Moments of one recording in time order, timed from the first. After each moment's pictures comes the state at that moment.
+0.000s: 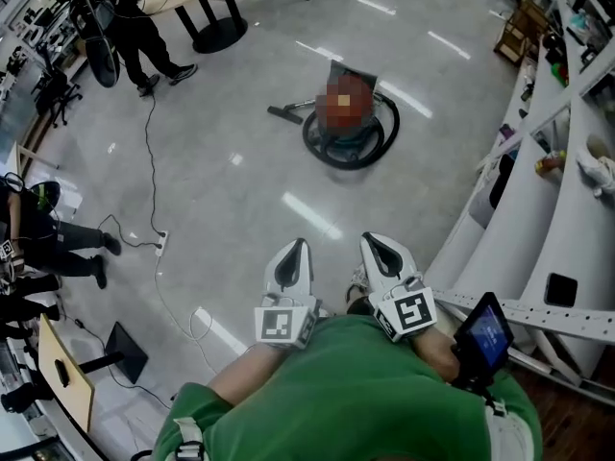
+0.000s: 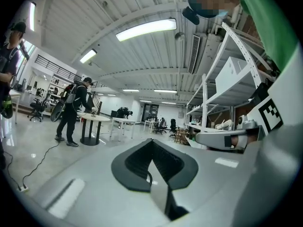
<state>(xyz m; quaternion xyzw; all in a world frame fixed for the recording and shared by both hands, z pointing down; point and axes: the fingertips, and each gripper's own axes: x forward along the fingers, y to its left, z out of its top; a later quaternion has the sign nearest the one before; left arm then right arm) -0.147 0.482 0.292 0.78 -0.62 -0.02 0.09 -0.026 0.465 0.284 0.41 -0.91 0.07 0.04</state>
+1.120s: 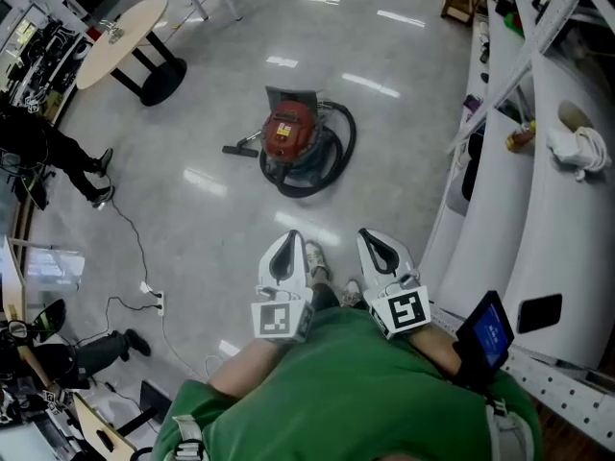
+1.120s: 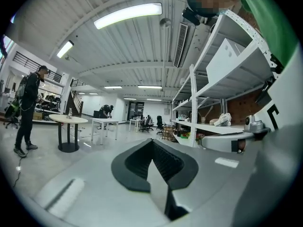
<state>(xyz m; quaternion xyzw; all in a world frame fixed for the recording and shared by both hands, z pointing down) 0.015 0.302 0.286 0.84 -0.54 0.01 0.06 0.140 0.323 0.294 0.52 -0.85 0.06 0.03</state>
